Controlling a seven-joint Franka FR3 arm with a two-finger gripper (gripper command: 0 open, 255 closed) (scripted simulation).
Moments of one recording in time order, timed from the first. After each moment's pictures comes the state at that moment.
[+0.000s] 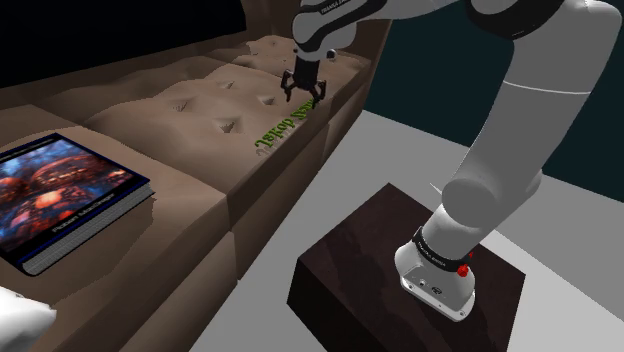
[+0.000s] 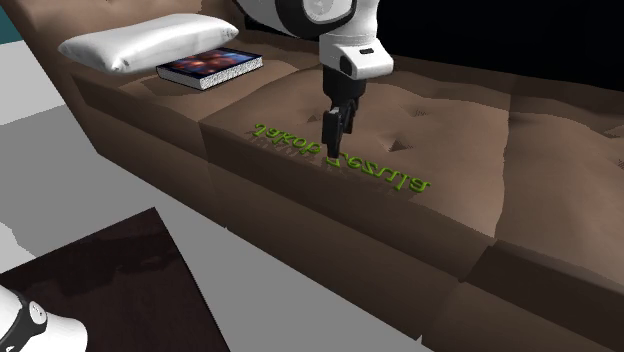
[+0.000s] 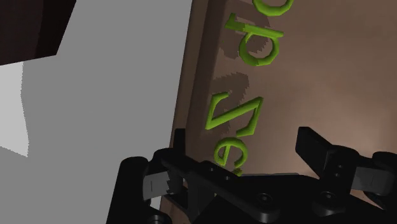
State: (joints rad) arm -0.21 0.23 0.11 -1.93 -0.03 2.18 0.97
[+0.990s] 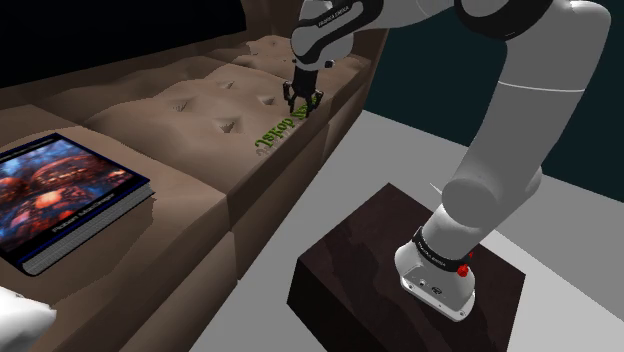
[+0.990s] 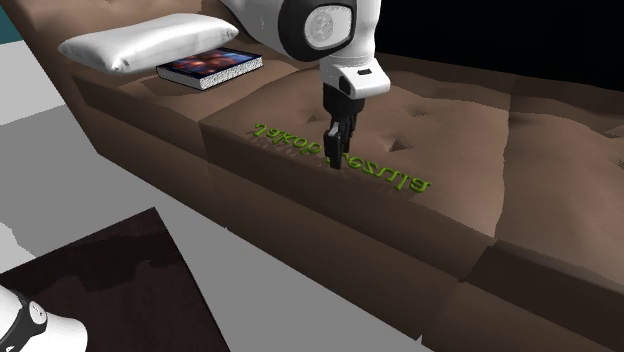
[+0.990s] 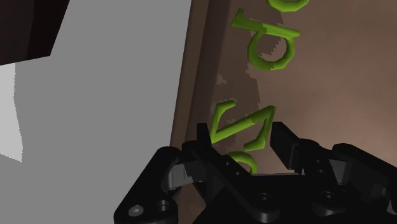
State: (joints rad) arm -0.20 0.27 0.10 -1.96 -0.04 2.25 0.98
